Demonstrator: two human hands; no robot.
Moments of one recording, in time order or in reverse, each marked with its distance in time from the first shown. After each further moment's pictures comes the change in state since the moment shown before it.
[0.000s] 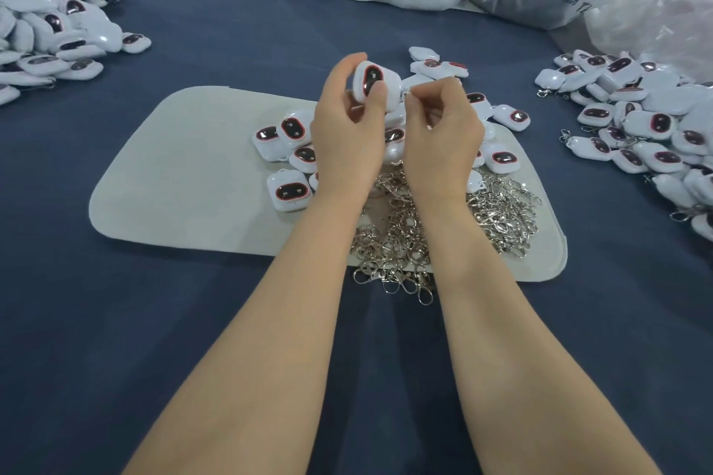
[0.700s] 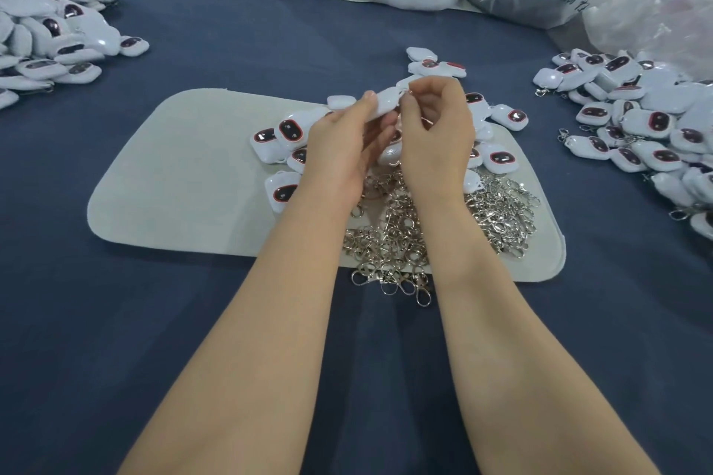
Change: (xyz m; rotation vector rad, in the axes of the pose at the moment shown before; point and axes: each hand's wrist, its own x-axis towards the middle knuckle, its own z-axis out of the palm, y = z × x) left_hand 0.009 -0.002 -0.001 -0.596 -0.093 -0.573; right_hand 0.001 -0.004 0.000 0.105 -0.050 0.075
